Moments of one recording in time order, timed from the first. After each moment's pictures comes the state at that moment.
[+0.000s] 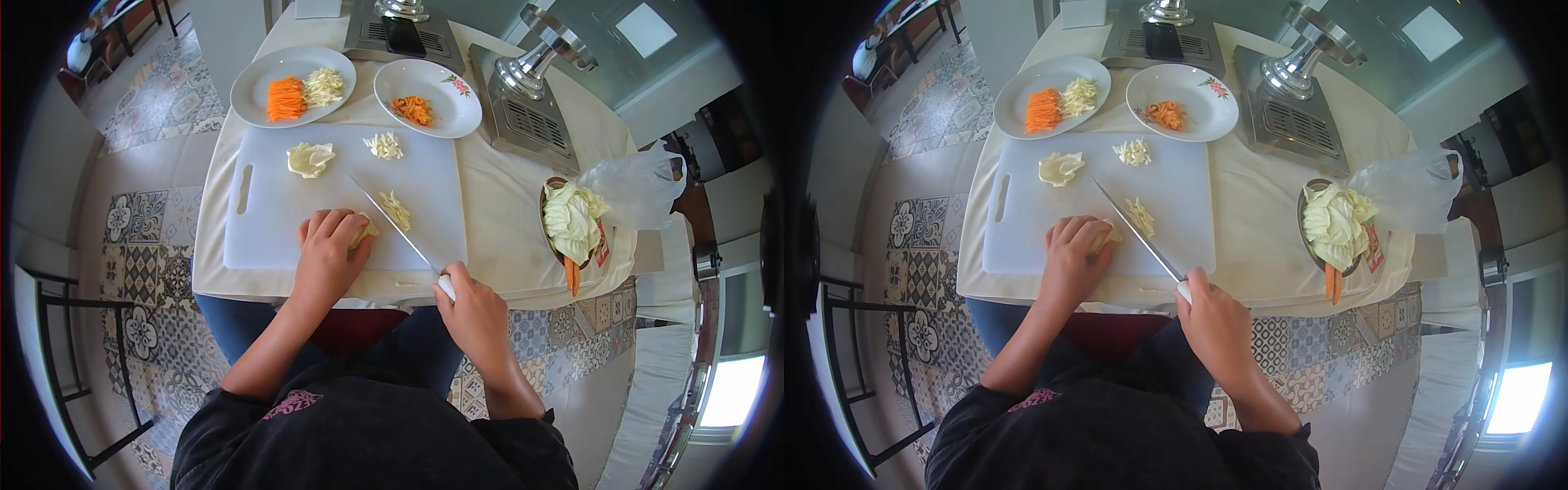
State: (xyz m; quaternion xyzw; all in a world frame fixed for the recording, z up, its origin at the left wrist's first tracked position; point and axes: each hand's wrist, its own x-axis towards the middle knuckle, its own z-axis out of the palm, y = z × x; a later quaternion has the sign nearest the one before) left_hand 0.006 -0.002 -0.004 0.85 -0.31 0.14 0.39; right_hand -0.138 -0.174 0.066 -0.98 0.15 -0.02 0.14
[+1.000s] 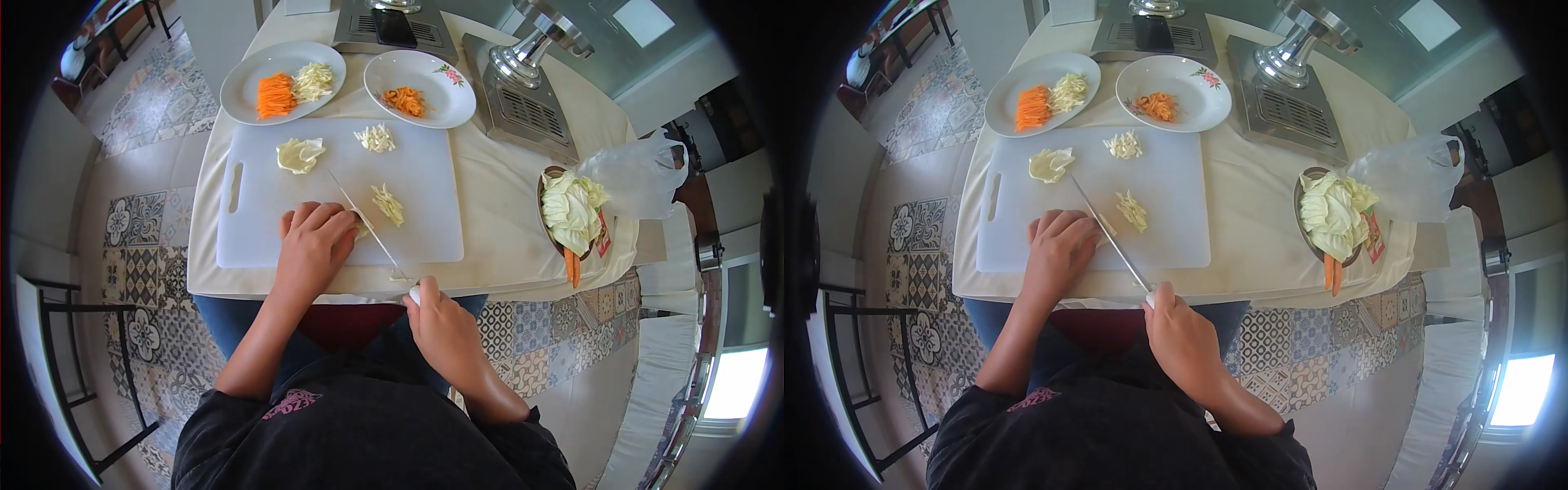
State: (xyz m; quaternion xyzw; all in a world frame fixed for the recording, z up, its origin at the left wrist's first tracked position) left_hand 0.015 0.009 0.007 0.85 -0.36 0.15 0.35; right_hand -0.148 -0.140 0.060 -0.97 0.14 0.02 0.21
